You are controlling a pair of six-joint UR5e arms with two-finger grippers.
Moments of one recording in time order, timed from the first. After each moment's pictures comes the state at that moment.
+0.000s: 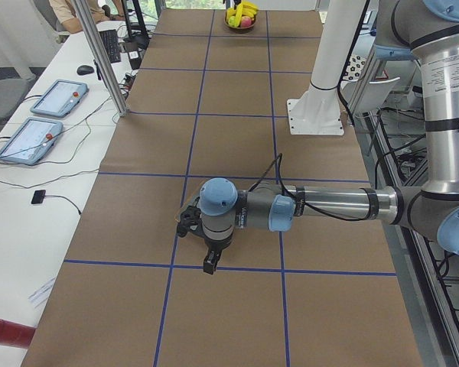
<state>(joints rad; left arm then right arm) -1.55 -1.38 -1.77 -1.65 -2.33 0.23 1.50 -1.75 1.68 -1.28 2.21 -0.91</state>
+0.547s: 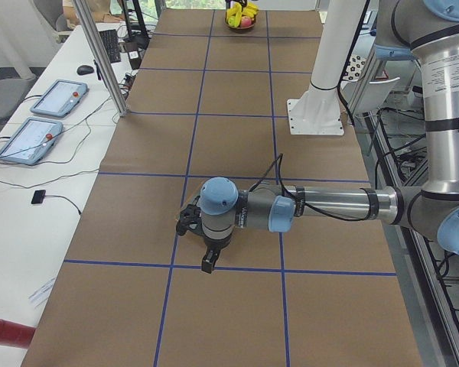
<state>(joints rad) -1.55 -1.38 -1.77 -1.67 -2.33 0.23 1.50 -1.77 1.53 -1.28 2.17 -1.12</state>
